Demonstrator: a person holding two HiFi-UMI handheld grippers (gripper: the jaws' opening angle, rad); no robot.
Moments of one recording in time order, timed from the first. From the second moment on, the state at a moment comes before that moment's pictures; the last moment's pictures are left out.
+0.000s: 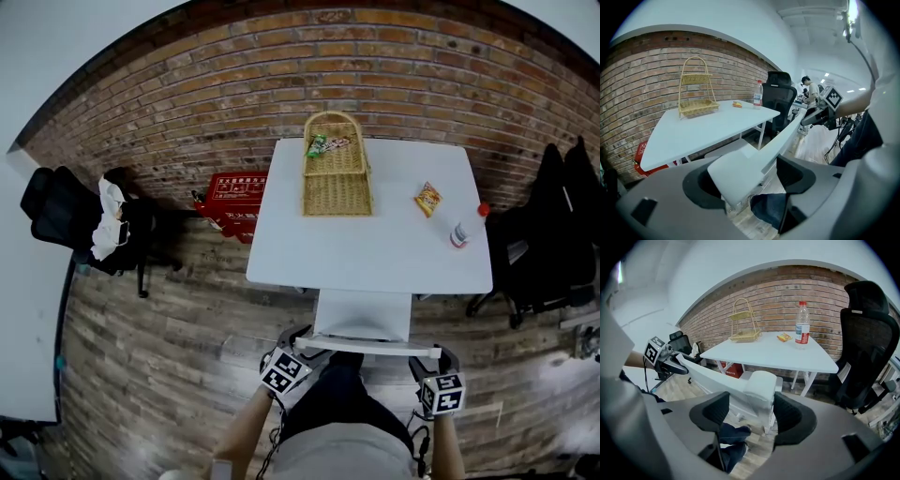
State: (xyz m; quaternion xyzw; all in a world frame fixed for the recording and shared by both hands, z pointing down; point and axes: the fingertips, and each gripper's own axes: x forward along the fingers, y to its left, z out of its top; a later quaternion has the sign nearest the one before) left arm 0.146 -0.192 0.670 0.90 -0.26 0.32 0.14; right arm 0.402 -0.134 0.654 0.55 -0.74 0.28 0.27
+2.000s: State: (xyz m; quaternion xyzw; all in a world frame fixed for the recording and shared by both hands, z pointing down) left arm 0.160 -0.327 0.668 0.90 -0.27 0.31 0.15; right arm 0.415 -0.280 0.648 0.54 -0.75 0.27 0.27
